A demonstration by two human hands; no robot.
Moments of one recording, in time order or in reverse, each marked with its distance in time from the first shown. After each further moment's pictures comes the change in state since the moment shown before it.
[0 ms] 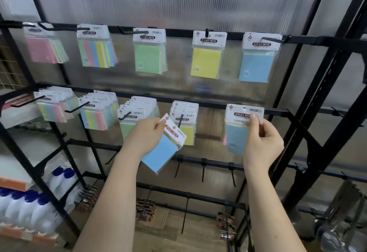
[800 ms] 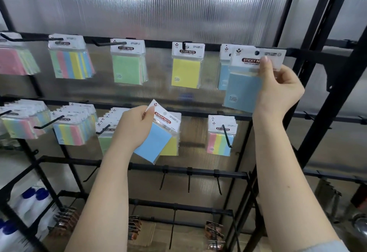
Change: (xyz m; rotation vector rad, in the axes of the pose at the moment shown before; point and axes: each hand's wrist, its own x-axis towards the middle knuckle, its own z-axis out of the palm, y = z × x) left_hand 0.019 0.044 -0.013 -0.187 0.167 0.074; right_hand 0.087 -0.093 0.008 0.354 0.069 -0.121
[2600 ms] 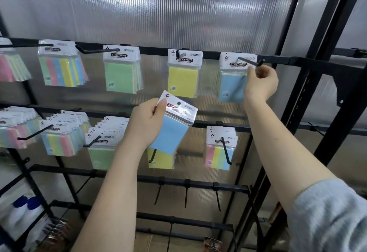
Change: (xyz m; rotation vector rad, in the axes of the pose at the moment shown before) left_hand 0.027 0.036 0.022 -0.205 0.060 0.170; right_hand 0.094 0.086 0.047 -0.310 0.055 0.105
